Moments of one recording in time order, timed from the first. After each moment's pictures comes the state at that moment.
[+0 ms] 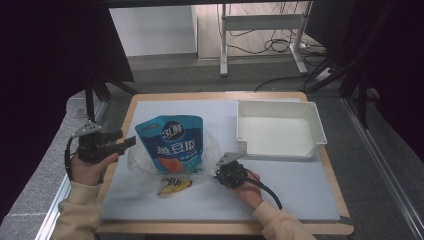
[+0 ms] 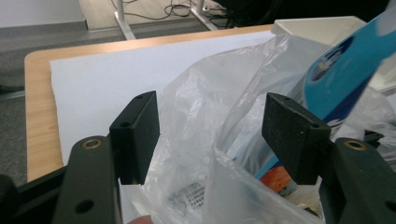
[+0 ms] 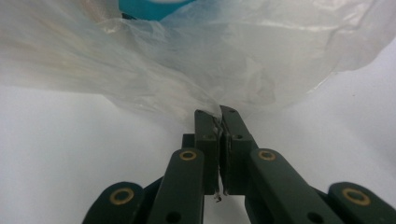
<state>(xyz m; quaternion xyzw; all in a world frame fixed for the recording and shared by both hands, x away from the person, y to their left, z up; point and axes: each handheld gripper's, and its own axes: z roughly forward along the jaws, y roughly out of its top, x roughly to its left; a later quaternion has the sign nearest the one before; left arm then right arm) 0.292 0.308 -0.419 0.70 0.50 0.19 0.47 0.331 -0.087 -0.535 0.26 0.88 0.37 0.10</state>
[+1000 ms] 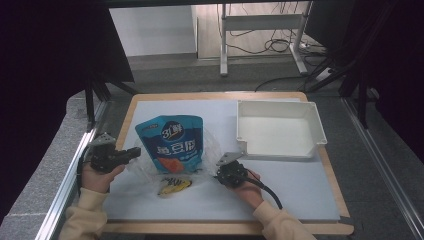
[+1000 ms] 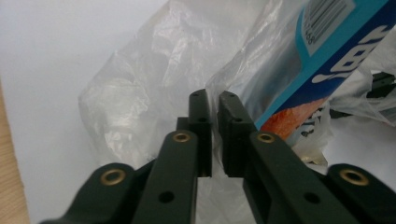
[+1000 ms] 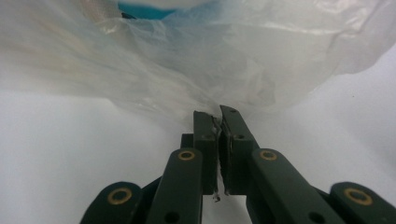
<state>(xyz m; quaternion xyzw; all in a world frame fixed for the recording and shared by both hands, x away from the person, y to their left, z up) 0.293 0.301 -0.460 0.73 0.49 0.14 0.45 0.332 -0.087 -0.535 0.26 0.89 0.37 0.10</state>
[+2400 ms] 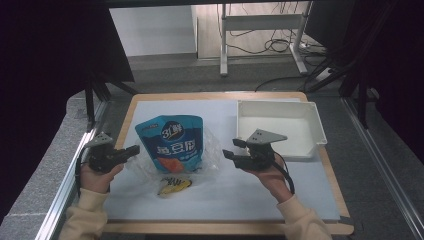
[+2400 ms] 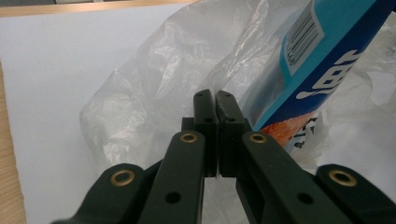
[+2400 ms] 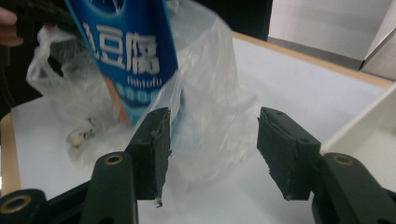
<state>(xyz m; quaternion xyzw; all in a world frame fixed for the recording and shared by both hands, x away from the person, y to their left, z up) 0.290 0.301 -0.456 0.72 0.49 0.14 0.47 0.334 -0.144 -0.431 0.27 0.80 0.52 0.14</state>
